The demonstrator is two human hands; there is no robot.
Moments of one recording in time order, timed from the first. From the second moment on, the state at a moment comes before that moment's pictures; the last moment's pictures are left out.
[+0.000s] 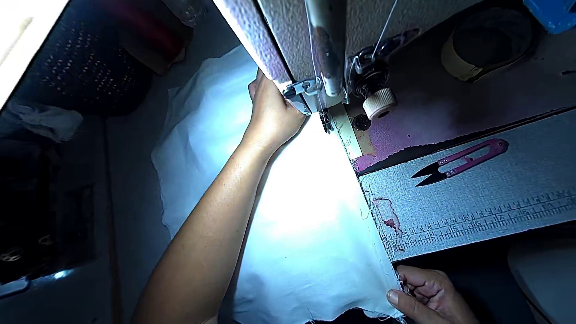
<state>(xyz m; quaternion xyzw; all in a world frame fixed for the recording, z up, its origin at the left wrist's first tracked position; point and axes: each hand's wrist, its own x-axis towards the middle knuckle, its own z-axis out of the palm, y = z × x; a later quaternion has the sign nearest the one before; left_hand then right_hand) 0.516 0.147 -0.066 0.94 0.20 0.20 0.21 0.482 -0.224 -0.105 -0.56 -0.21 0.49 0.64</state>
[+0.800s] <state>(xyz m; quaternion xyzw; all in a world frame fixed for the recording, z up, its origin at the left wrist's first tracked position) 0.519 0.153 -0.065 0.95 0.17 0.17 0.21 0.475 -0.221 -0.111 -0.53 -0.23 0.50 0.65</state>
